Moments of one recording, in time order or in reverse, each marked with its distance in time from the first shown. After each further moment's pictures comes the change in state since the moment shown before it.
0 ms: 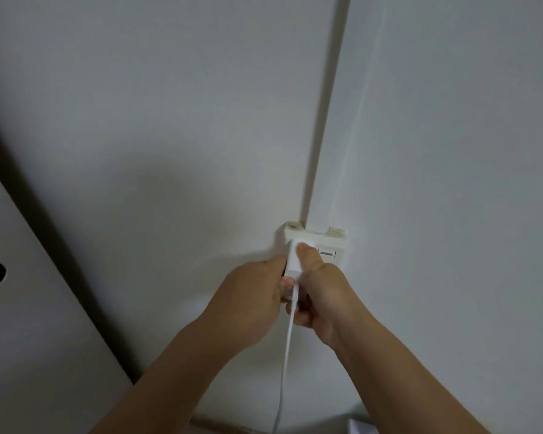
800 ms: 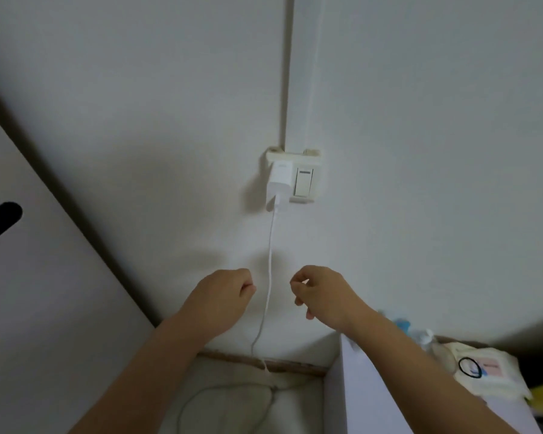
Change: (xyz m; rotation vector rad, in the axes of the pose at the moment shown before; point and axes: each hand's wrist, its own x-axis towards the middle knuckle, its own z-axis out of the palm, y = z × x) left_hand -0.099 -0.037 0.047 0.141 -0.262 -0.216; right_hand -0.047 0.106 -0.056 -0.860 0.019 -0.154
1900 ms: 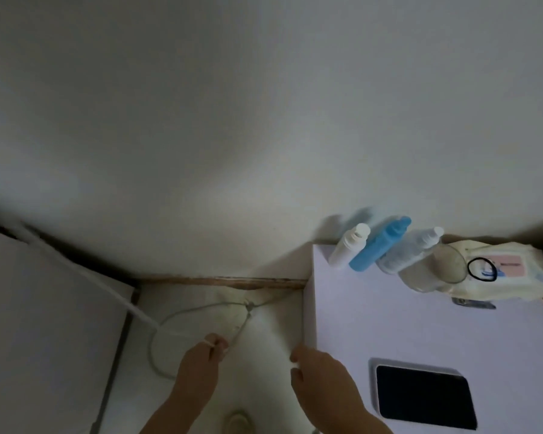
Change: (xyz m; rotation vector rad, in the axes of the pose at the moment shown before) left_hand -0.046 -0.084 0.358 -0.408 -0.217 -0.571; right_hand -0.028 0.301 0.160 -0.249 -0.218 0.286
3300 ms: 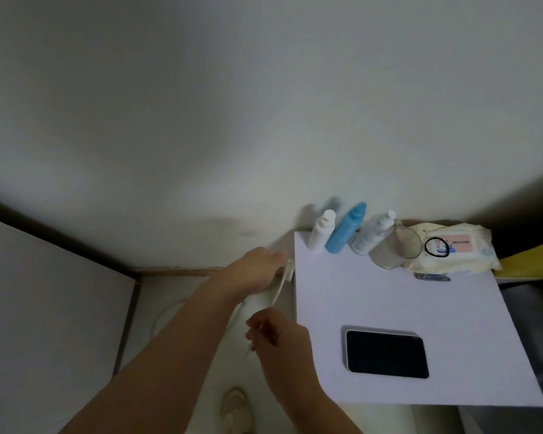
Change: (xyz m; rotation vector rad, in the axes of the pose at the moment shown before) left_hand -0.030 0.201 -0.027 -0.006 -0.328 0.011; right_hand -0.066 -0.050 -0.029 0.772 0.280 -0.088
